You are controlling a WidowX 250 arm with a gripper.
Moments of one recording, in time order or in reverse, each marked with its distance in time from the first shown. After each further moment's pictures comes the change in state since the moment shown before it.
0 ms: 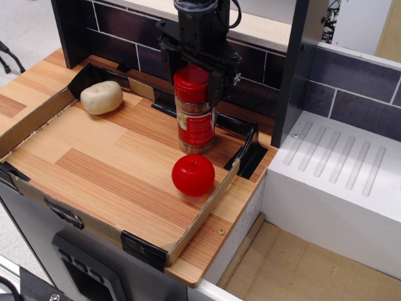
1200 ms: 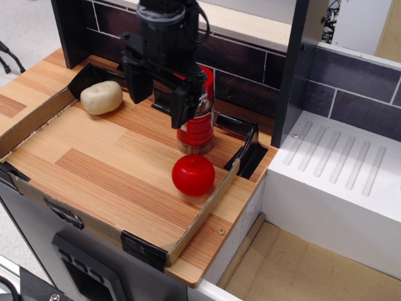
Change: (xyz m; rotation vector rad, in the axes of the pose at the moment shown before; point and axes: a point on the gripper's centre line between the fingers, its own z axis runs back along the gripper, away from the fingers) arm -0.052 0.006 0.014 0.012 0.122 -0.015
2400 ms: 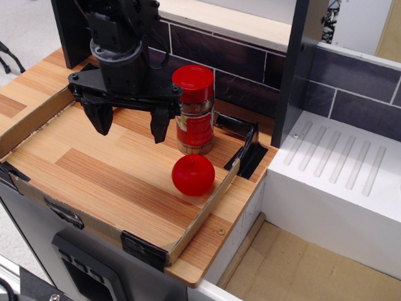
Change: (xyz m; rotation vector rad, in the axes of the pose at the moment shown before) arm -0.037 0.013 -0.010 0.035 -0.152 0.532
